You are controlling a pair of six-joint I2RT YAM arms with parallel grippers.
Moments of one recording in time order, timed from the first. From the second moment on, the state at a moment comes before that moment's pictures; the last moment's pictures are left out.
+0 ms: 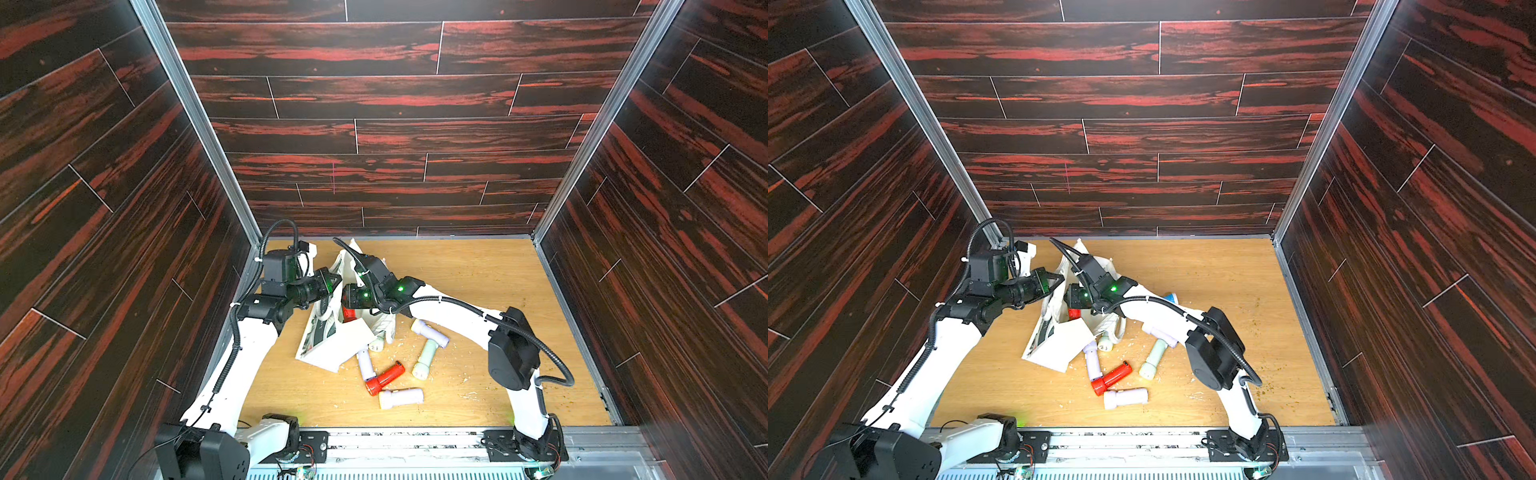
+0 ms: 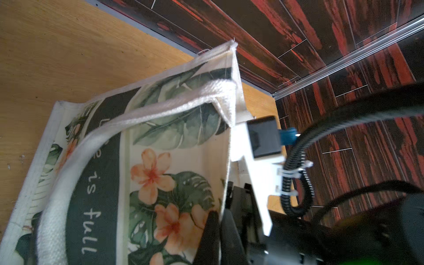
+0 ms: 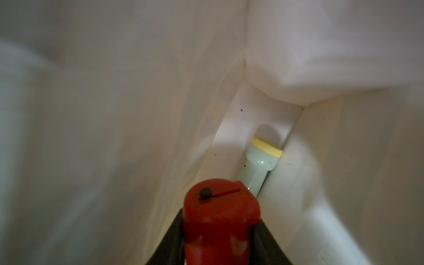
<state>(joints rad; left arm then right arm) -0.11 1.18 1.09 -0.48 0.53 -0.56 0.96 2.08 1.80 -0.41 -0.11 0.75</state>
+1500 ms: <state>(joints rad) -0.10 1.16 1.05 -0.41 0.57 -0.57 0.94 2.29 1.81 -0.39 -0.22 0.99</state>
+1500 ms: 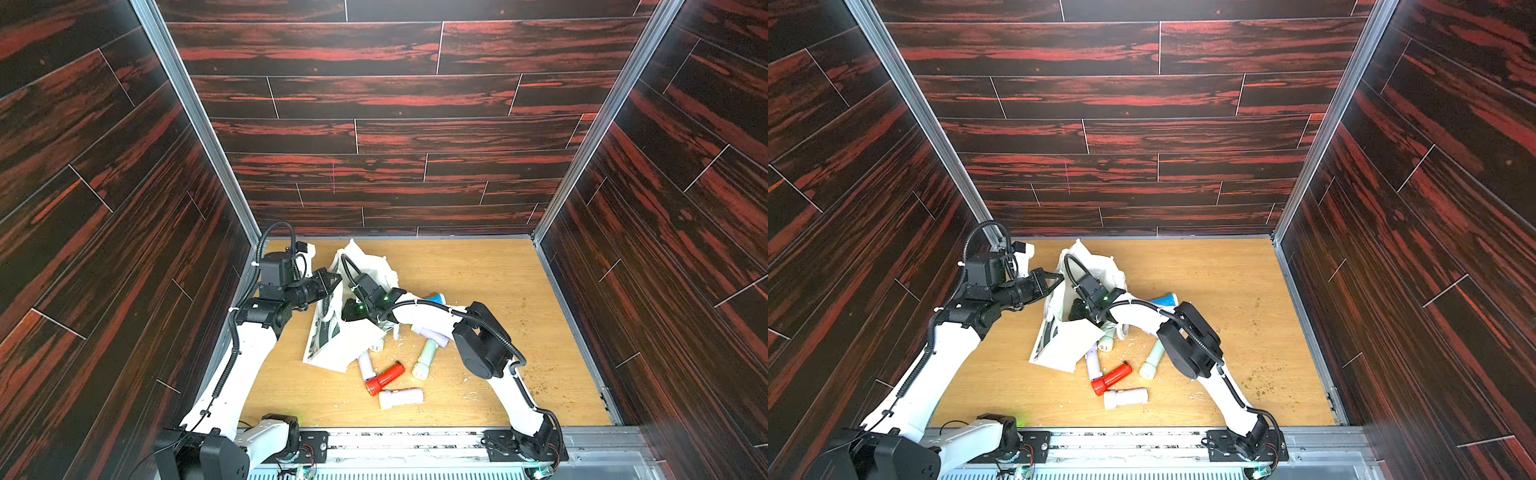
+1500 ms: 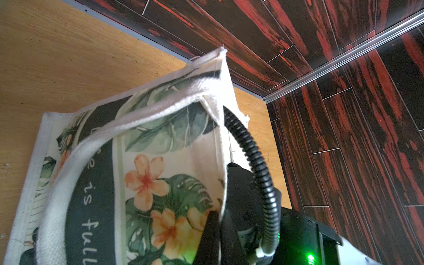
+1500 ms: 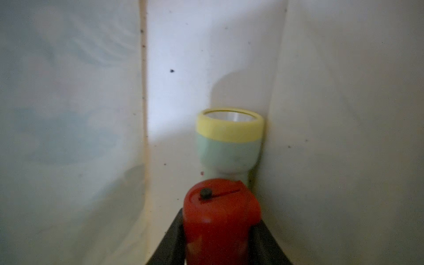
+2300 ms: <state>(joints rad) -0.10 1.16 1.07 -0.48 0.52 -0.51 0.94 2.28 1.83 -0.38 -0.23 0.93</state>
